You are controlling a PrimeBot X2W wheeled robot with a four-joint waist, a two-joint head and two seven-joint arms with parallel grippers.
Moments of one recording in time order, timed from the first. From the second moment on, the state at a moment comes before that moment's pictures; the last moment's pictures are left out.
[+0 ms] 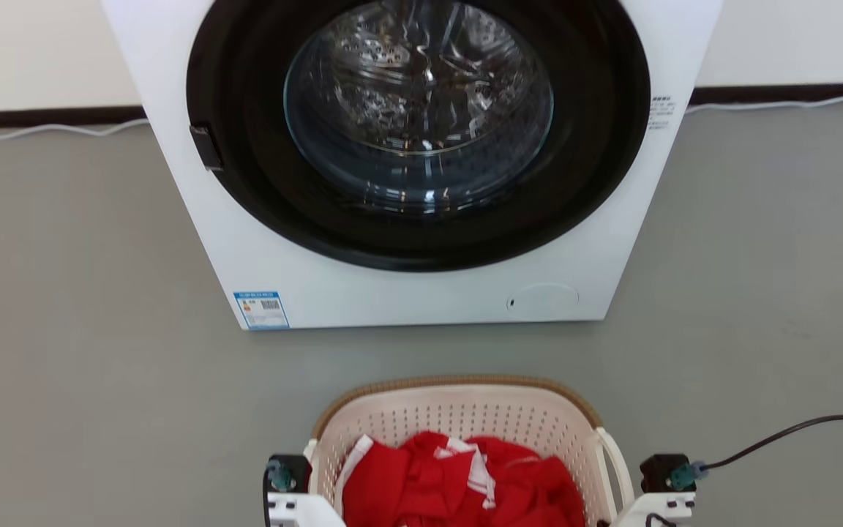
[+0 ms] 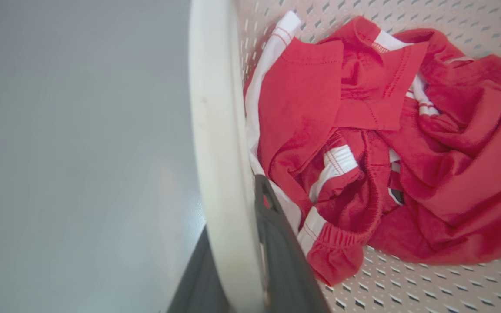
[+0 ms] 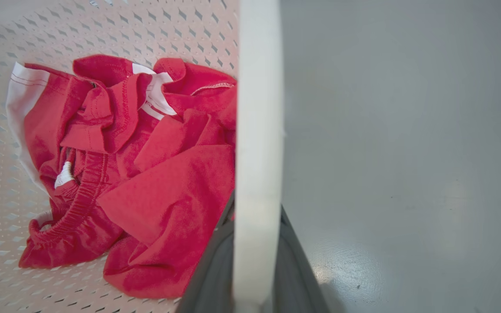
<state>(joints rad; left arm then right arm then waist) -0.46 0.03 -1.07 1.24 -1.06 0.12 0.02 -0.44 -0.04 0.65 1.30 0.76 0.12 0.04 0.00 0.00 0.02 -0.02</state>
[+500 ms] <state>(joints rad) -0.66 0.03 -1.06 1.27 -1.06 0.13 -0.08 -0.61 -0.05 0.70 1.29 0.80 0.12 -0.09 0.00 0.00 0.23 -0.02</state>
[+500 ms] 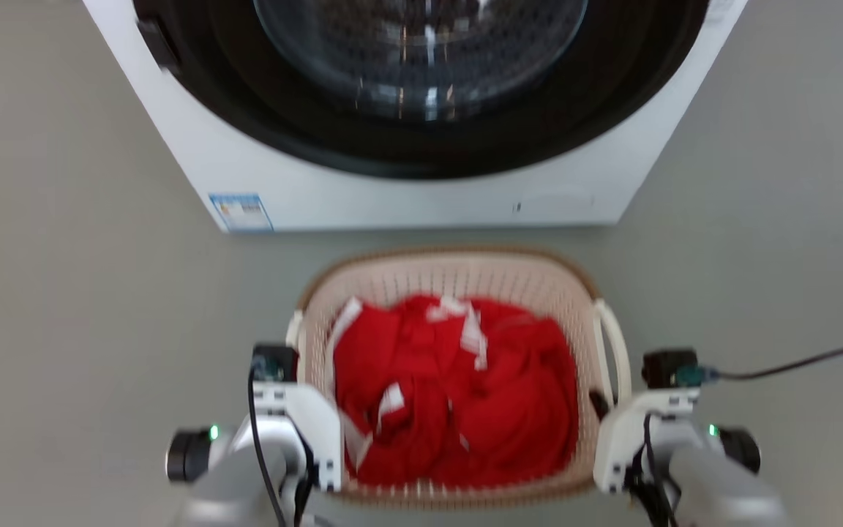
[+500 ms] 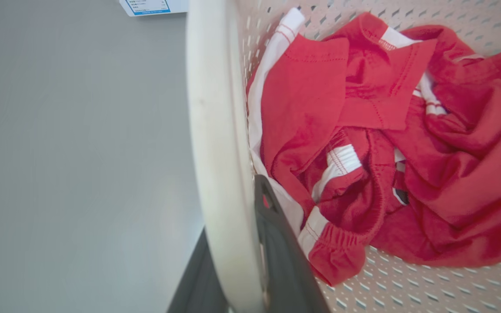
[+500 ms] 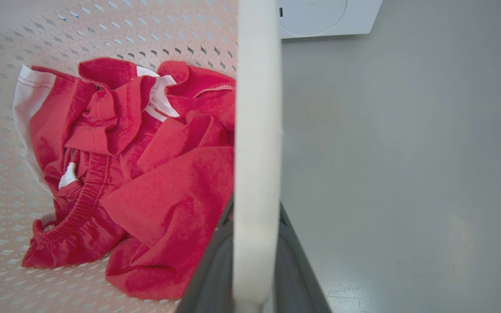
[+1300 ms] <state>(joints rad) -1.06 0.02 -1.03 1.28 -1.03 0.22 -0.24 -0.99 -0.07 0.47 1.30 0.57 0.12 -0.24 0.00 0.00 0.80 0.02</state>
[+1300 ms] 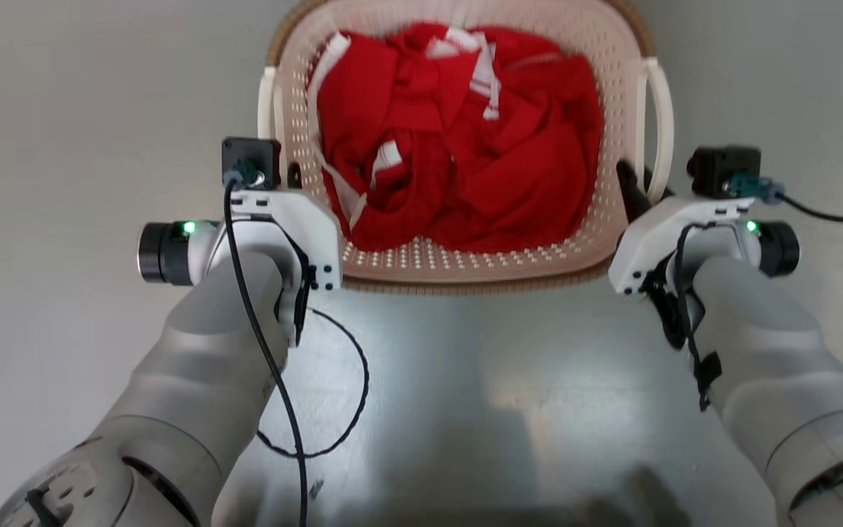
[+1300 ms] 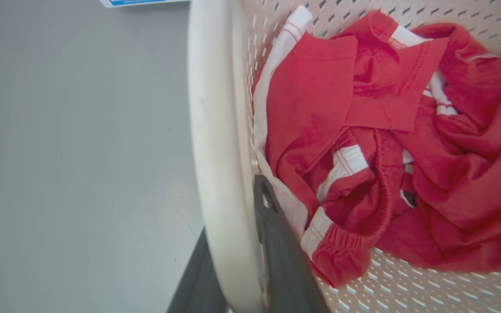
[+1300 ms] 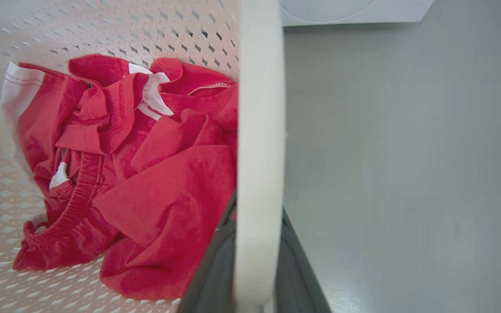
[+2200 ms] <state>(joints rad) -1.09 0.05 -0.92 1.22 -0.92 0.26 -0.25 -0.98 -0.07 0.29 1.21 0.38 0.12 -0.24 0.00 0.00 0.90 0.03</state>
